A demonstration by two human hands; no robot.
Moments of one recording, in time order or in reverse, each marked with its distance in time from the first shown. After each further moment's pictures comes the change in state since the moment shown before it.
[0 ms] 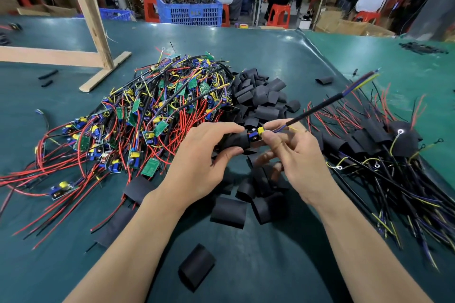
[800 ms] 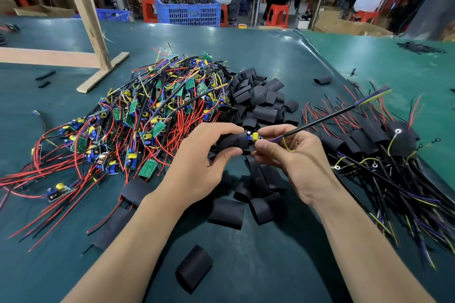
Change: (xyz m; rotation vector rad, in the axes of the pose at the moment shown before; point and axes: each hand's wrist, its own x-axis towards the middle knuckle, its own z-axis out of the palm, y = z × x) left_hand 0.000 -0.003 0.002 -0.158 -0.001 -0.043; right_hand 0.002 -0.003 -0.002 0.165 0.008 0.038
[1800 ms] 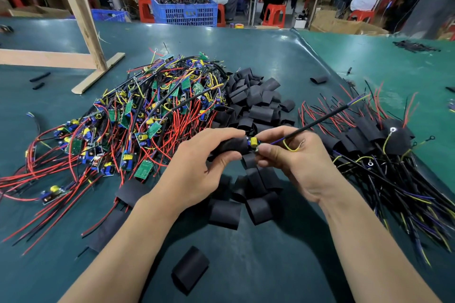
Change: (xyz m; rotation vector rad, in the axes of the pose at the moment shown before) left_hand -0.001 0.011 -0.001 0.022 -0.050 0.049; right_hand -0.004 -0.008 -0.009 -0.015 -0.076 0.045
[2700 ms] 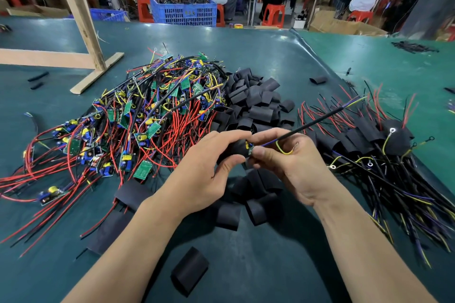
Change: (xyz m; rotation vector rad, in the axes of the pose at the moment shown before) left_hand -0.002 0.006 0.004 -0.020 -0.149 -0.053; right_hand -0.001 0.003 0.006 0.012 -0.056 -0.007
